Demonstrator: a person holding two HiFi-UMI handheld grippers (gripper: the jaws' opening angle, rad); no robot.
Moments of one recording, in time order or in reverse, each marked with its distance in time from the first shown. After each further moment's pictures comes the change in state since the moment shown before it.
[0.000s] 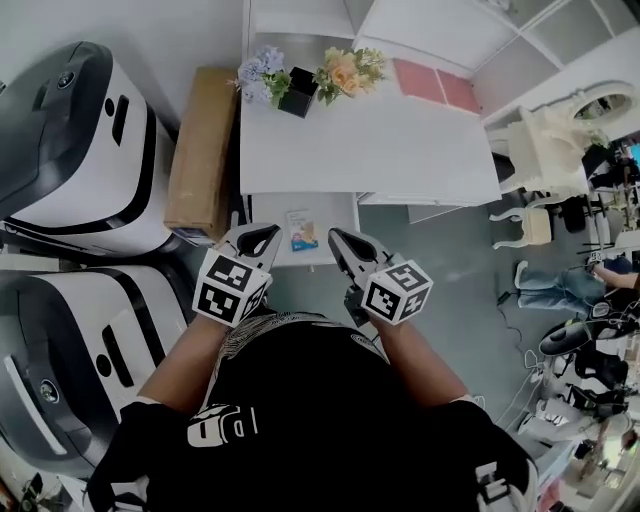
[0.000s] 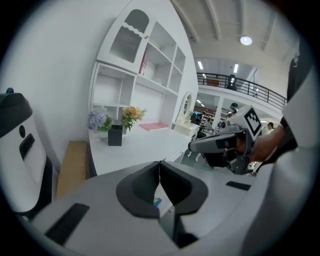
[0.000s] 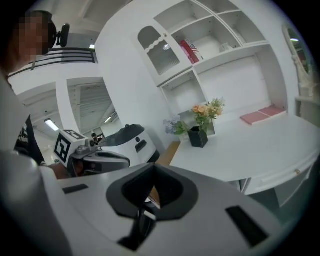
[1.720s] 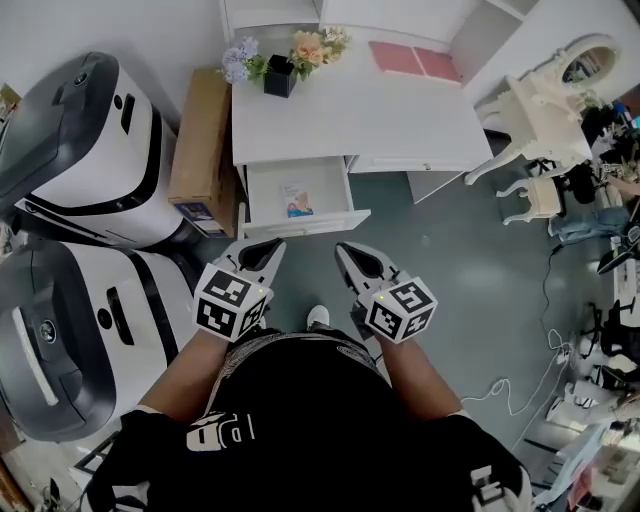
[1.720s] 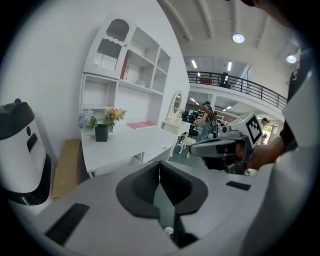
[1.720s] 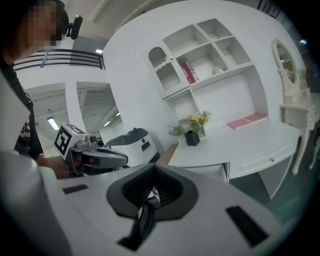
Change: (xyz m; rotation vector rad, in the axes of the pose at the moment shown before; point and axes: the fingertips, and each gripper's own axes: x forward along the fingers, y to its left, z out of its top) left arm -0.073 -0.149 -0.035 0.035 0.010 -0.028; right arm -0.155 0.061 -0.062 -0.024 -0.079 -0.042
